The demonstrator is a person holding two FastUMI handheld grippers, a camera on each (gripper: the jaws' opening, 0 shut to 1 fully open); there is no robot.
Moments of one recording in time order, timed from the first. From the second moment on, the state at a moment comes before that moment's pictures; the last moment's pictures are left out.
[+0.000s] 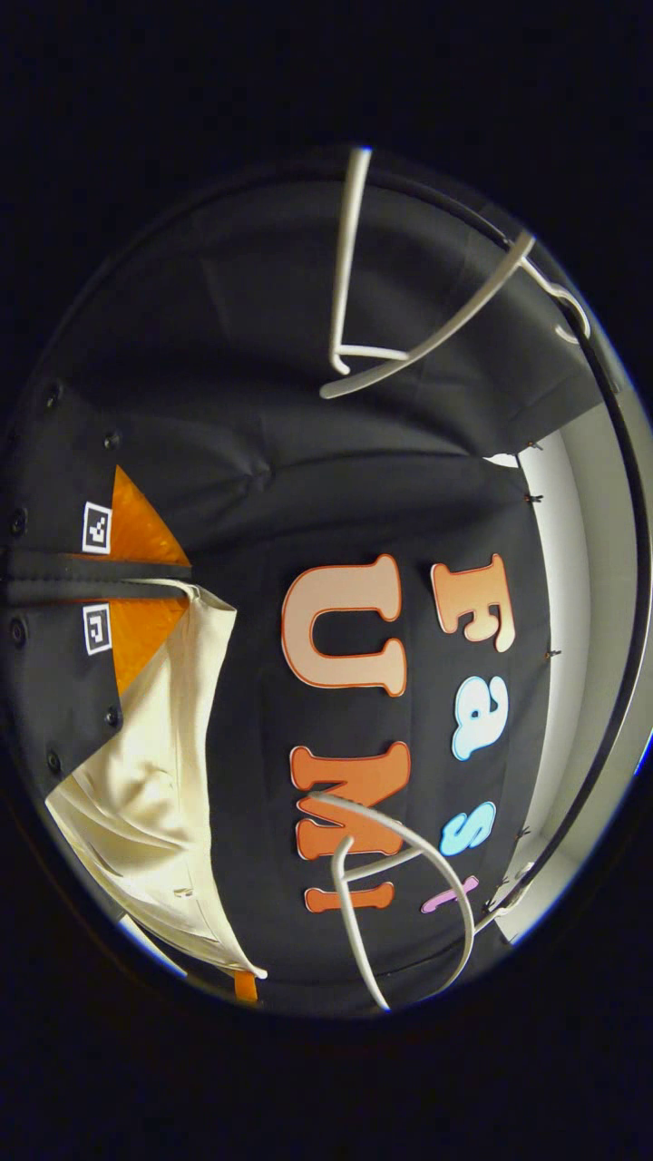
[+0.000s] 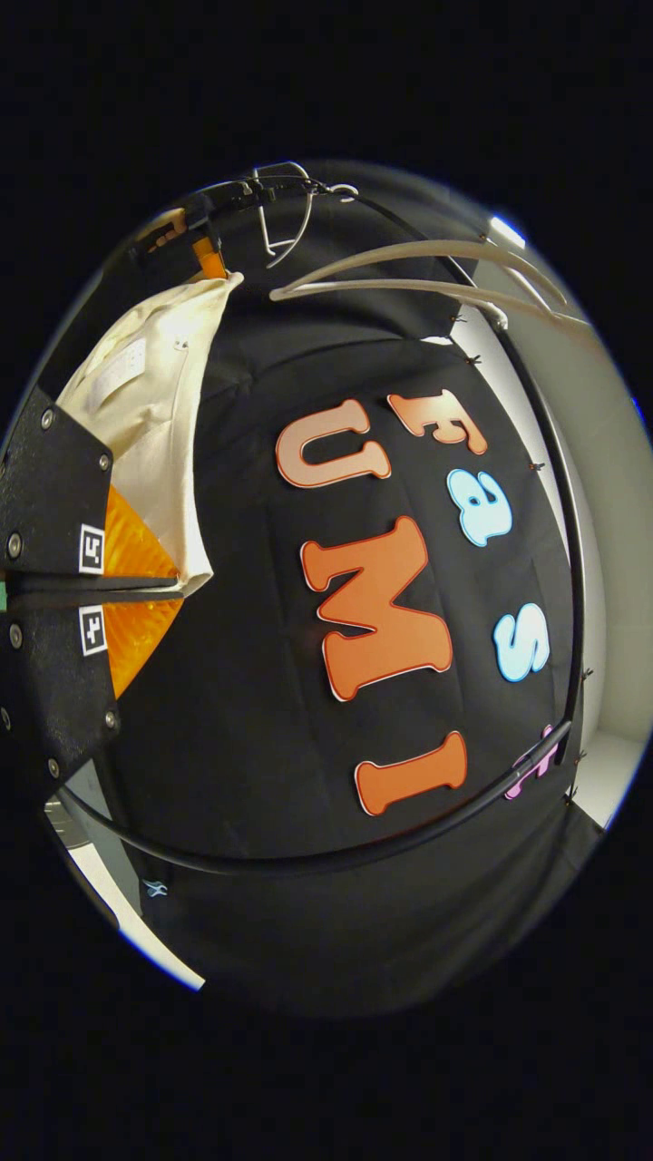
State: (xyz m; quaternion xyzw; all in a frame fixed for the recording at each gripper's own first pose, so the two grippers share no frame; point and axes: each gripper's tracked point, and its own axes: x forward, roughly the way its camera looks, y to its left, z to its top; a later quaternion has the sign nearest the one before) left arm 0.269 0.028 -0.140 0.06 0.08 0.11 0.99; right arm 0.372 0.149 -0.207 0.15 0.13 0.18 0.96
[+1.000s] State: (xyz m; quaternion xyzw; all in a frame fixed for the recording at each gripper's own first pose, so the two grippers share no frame) left arm 0.207 -0.090 -0.316 0.03 0.21 0.00 0.98; right arm 0.276 0.193 -0.385 0.09 0.24 0.19 0.95
